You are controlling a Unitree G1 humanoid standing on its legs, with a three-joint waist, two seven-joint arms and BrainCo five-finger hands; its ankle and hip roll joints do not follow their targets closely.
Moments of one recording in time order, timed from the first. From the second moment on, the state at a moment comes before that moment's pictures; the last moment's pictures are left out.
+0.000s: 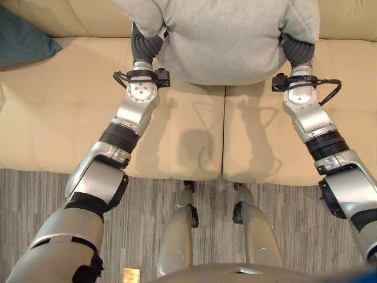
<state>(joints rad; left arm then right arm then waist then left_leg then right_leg) -0.99 0.49 -0.39 0.56 -0.52 -0.25 0.45 -0.95 -0.48 0.31 0.52 0.19 -0.12 -0.53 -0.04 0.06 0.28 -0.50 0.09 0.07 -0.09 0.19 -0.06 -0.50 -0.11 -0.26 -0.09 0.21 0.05</state>
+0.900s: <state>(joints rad) -1.23 0.49 -0.43 0.74 -0.52 -0.26 0.49 -1.23 -0.53 0.43 0.74 0.17 -0.07 -0.58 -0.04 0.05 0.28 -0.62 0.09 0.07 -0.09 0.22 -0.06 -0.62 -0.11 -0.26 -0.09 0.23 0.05</state>
